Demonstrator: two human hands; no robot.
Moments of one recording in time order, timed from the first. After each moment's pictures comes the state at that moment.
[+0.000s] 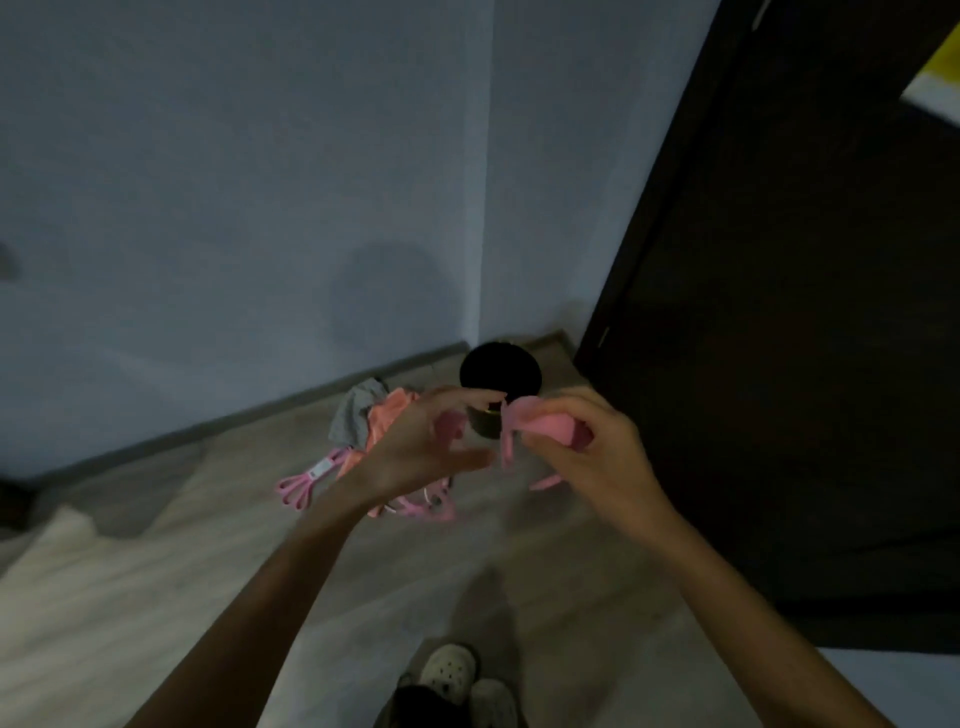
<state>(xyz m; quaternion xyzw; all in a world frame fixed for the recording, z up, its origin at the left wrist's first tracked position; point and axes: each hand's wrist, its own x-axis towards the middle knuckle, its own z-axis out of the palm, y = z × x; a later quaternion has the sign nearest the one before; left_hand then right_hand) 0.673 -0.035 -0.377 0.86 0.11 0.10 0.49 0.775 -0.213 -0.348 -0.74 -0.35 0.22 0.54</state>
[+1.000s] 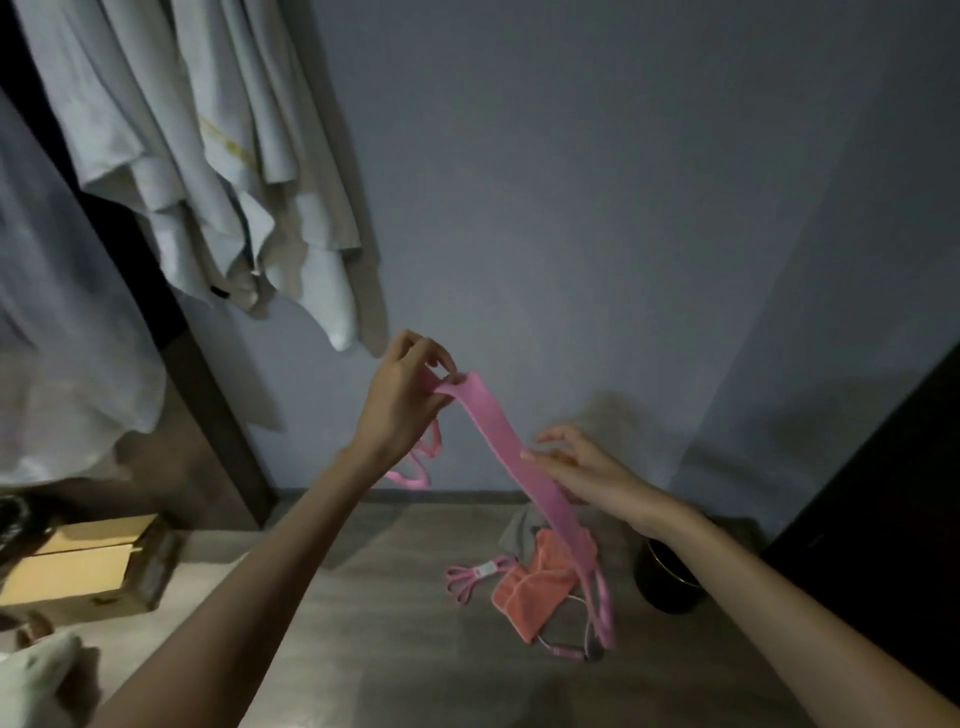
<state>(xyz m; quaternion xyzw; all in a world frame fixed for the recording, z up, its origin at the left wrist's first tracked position) 0.383 0.182 -0.214 0.83 0.30 0.43 0.18 0.563 0.039 -0.242 -0.70 -0.47 0.40 0.36</state>
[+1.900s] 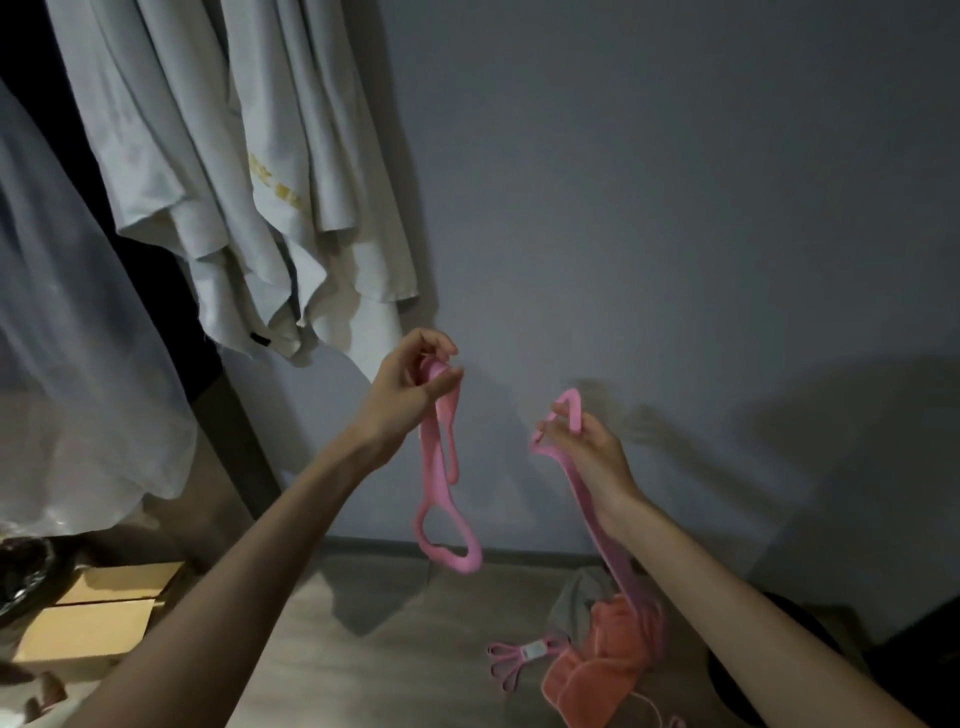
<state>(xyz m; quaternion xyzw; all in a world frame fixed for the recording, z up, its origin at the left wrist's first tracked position) 0.360 0.368 -0.187 0.69 0.26 0.45 0.50 0.537 0.268 -0.242 -0.58 -0.28 0.40 0.66</state>
